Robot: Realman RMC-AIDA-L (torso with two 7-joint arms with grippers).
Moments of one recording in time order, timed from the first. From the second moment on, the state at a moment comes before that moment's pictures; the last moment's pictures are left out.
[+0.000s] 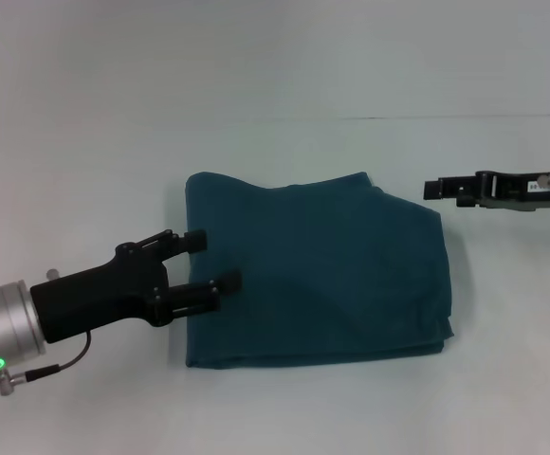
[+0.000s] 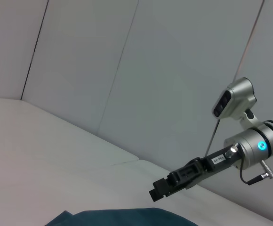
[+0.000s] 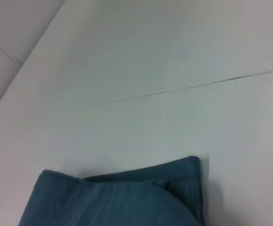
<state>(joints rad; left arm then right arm) -0.47 -2.15 0.53 0.57 1.95 1.59 -1.28 0.70 1.96 -0.85 -0.59 -2.12 -1.11 2.30</state>
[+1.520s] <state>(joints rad) -0.50 -2.15 0.54 0.57 1.95 1.50 -1.28 0.78 2.03 -0.83 -0.45 -2.10 -0.97 2.29</state>
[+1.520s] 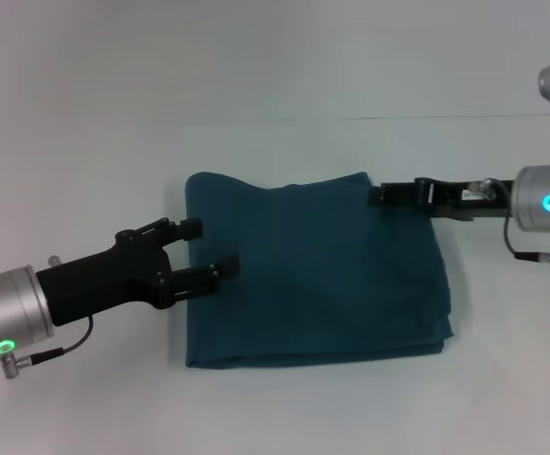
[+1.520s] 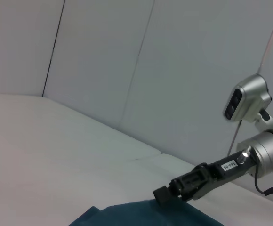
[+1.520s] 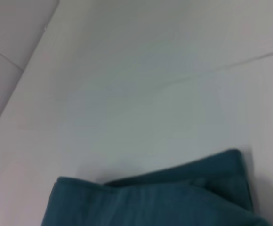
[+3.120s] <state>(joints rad) -0.51 -2.16 0.53 0.57 1.94 1.37 -1.29 0.77 2.09 -0.83 -0.38 -1.88 -0.71 1.93</state>
